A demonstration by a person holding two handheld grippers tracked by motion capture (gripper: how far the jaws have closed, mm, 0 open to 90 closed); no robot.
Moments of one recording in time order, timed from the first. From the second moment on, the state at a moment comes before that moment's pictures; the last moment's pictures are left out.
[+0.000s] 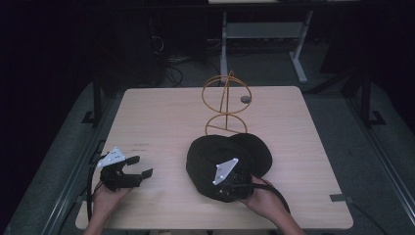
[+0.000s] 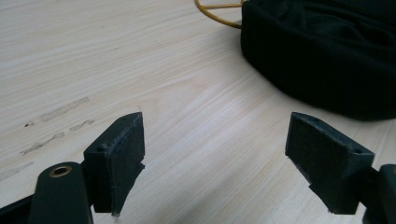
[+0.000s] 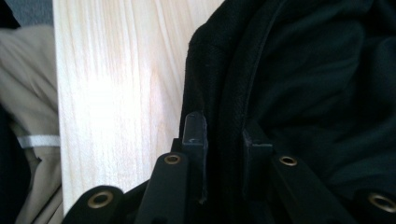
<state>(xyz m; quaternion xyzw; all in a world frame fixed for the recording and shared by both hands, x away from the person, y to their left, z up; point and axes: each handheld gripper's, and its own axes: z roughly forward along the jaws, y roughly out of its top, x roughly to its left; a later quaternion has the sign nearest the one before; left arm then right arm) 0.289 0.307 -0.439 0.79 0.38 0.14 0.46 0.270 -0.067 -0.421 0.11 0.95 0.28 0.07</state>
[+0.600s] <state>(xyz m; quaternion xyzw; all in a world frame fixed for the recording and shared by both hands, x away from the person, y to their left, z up) 0.287 0.272 -0.431 0.80 0.32 0.12 0.49 0.271 -0.077 -0.356 0.10 0.92 0.36 0.07</state>
